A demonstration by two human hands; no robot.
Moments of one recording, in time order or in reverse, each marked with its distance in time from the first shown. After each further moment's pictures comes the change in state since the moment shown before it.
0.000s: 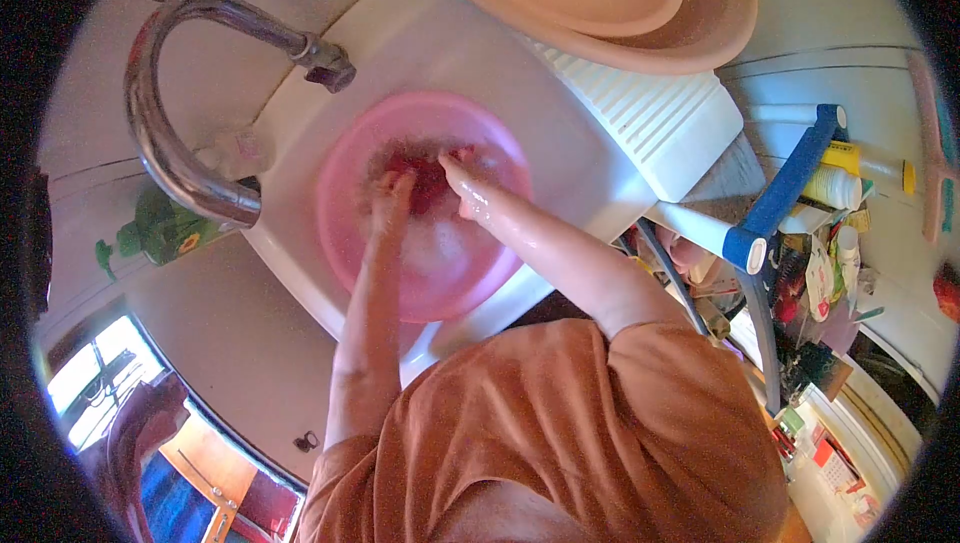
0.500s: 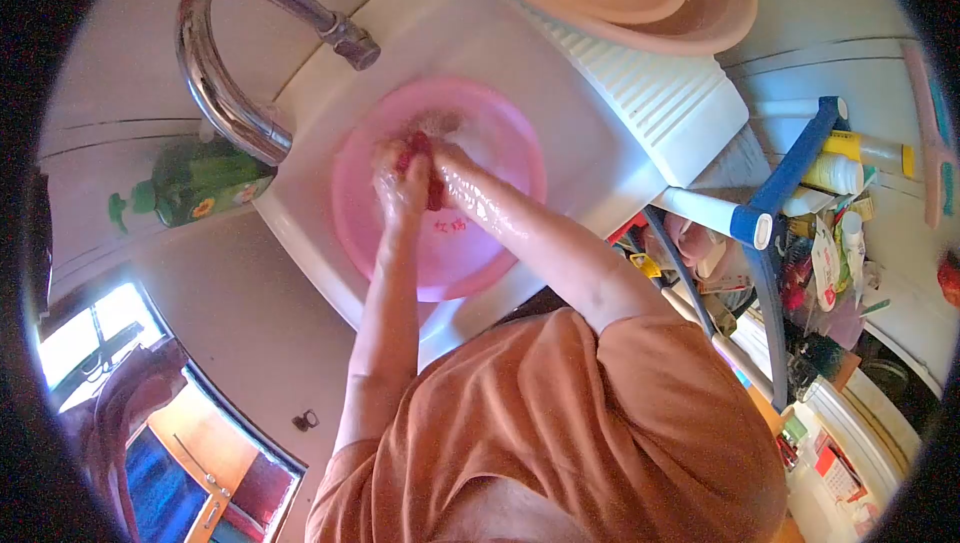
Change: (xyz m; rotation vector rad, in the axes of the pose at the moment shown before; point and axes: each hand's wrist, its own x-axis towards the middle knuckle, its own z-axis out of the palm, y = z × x) left_hand -0.038 0.068 0.000 0.246 0.349 0.748; right_hand -0.026 -0.014 0.037 0.531 -0.532 0.004
